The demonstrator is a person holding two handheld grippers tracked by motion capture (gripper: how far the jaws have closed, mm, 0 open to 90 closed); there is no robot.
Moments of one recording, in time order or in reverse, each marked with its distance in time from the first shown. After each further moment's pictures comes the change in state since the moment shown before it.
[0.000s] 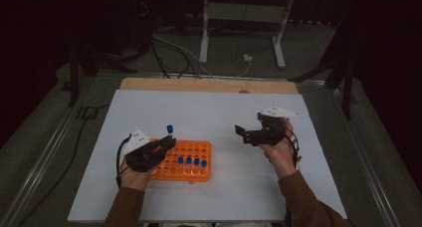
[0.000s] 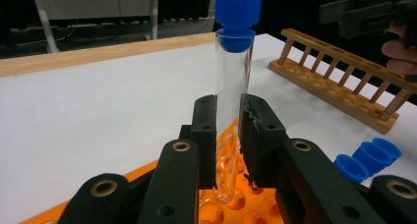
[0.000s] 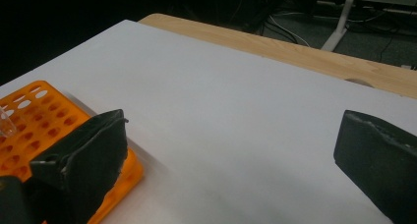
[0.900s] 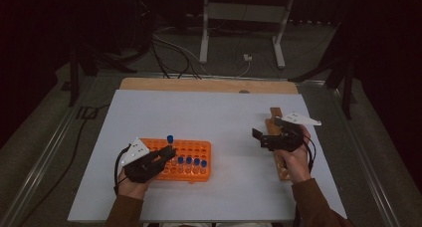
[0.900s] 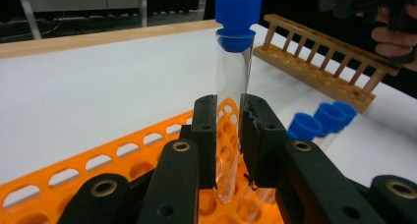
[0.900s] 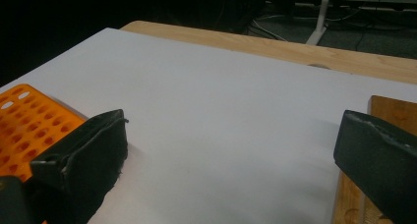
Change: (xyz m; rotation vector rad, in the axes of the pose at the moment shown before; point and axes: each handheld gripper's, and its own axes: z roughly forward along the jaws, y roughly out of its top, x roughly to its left) left arm -0.017 -0.015 -0.013 0.030 -0.035 0.018; right arm -0.030 -0.021 -0.031 -0.036 -0.039 0.064
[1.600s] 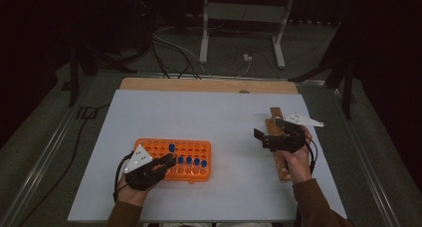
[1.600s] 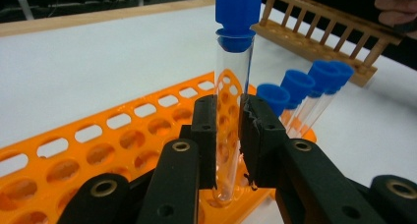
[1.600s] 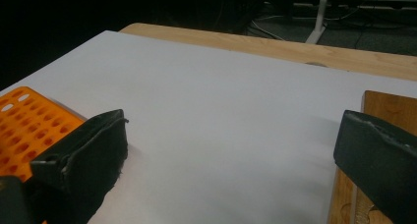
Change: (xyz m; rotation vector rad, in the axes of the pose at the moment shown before) left arm -0.006 -0.015 -0.002 0.066 0.007 0.026; right arm -0.003 -0.004 -0.002 -0.004 0.000 0.016
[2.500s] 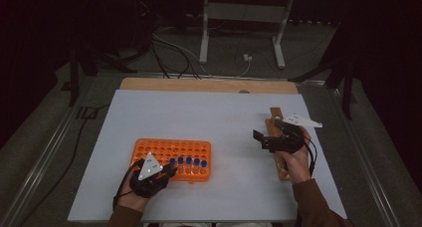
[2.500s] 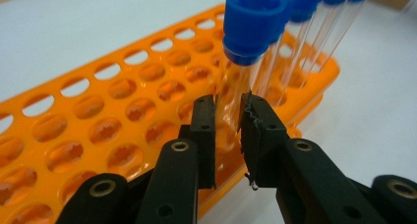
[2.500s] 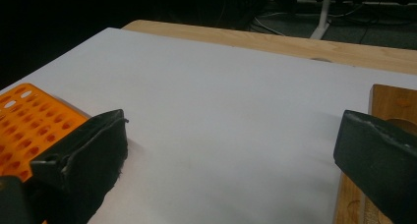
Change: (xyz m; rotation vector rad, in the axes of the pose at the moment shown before) left arm -0.010 -0.016 0.012 0.186 0.051 0.122; right arm 0.000 -0.003 0.002 0.006 0.010 0.003
